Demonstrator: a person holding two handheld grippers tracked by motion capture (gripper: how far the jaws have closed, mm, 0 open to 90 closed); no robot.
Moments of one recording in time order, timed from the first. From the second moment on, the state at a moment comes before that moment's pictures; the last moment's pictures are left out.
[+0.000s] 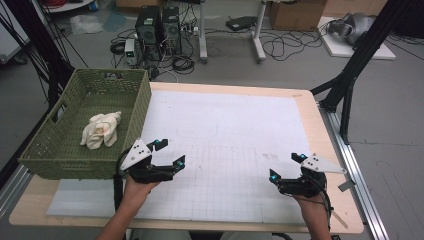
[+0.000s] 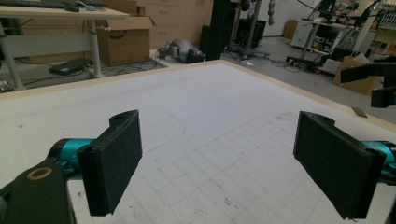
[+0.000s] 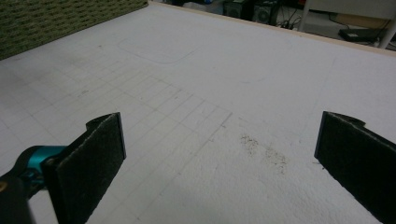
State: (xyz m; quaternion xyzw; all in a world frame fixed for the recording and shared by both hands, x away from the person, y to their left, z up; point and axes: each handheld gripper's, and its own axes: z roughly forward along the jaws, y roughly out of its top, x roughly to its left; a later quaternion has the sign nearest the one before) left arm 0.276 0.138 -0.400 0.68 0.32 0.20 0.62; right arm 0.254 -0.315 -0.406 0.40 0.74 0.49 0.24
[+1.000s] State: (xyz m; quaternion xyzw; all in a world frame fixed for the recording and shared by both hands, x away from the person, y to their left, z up) left arm 0.299 0.262 -0.286 0.64 0.36 0.26 0.62; right arm 0.256 -0.310 -0.404 0.40 0.74 0.49 0.23
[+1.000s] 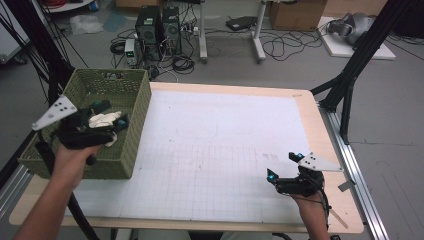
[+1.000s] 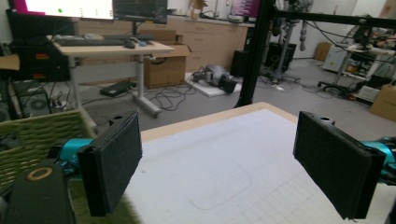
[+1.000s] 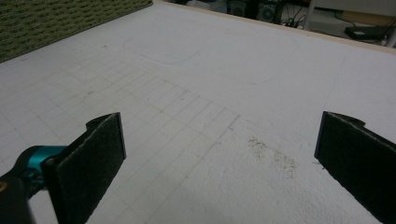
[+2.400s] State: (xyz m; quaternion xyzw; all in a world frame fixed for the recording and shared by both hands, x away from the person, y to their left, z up) left arm 0.417 0.325 -0.395 0.73 0.59 0.19 0.28; right arm 0.258 -0.309 -0.409 0.40 0.75 0.48 0.23
